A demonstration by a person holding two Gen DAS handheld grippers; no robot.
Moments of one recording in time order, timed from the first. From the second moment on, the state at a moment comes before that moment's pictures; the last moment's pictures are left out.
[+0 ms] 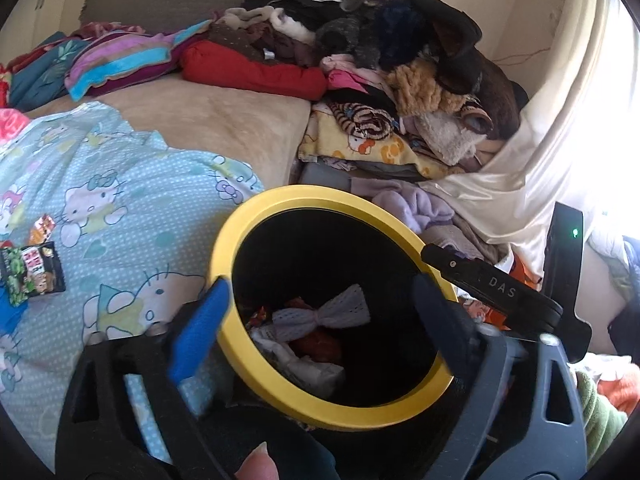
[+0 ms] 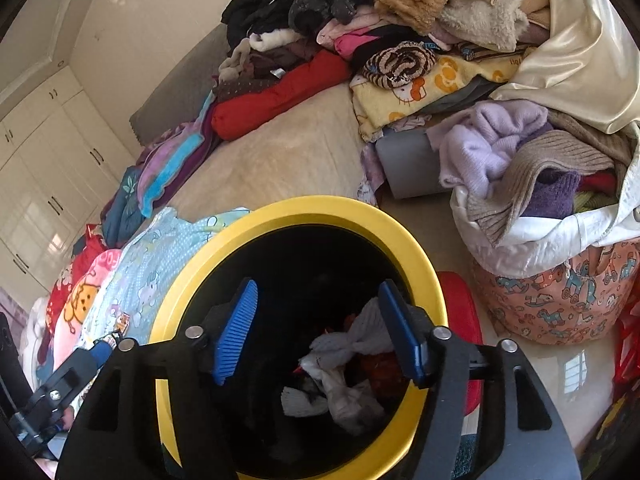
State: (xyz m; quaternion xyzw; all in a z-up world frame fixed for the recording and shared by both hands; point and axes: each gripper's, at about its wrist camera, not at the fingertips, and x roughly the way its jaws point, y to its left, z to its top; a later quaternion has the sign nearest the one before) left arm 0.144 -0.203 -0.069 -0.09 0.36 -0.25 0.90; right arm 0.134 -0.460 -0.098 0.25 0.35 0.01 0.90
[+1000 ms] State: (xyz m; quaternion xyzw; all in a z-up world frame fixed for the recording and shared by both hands) left arm 0.130 -0.127 -0.039 -0.11 0.31 -0.16 0.93; right arm 0.126 -0.401 -0.052 0.20 0.32 0.07 0.92
